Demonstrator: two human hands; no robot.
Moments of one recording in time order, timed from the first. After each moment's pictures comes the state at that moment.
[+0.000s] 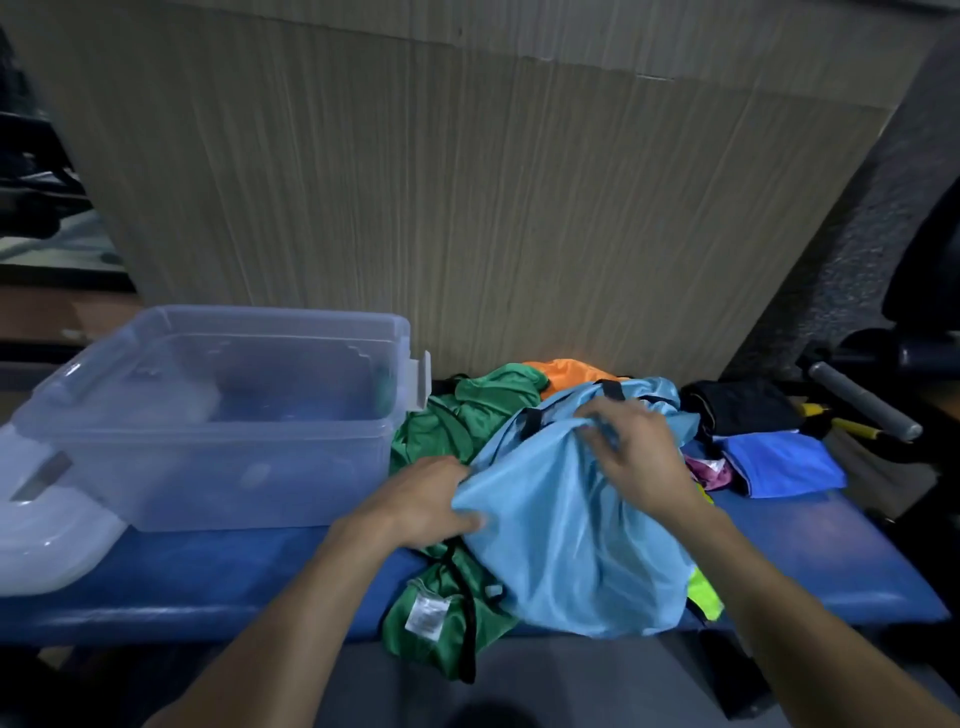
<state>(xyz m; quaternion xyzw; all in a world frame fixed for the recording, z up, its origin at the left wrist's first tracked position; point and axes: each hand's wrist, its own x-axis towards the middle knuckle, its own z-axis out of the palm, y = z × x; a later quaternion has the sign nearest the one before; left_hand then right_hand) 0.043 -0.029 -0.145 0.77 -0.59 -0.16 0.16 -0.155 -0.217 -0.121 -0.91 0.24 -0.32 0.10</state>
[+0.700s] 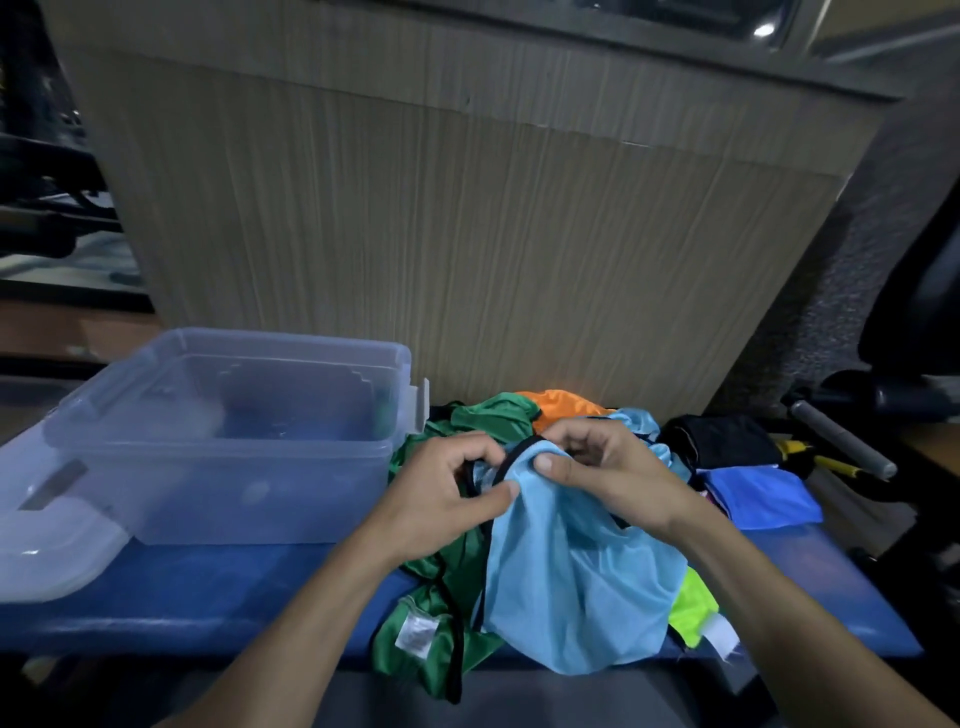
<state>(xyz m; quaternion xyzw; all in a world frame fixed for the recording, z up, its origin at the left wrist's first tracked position) 0.005 -0.008 -0.098 0.53 -0.60 -0.16 0.58 -0.163 -0.157 -0.050 -0.83 0.08 -0.19 0.52</state>
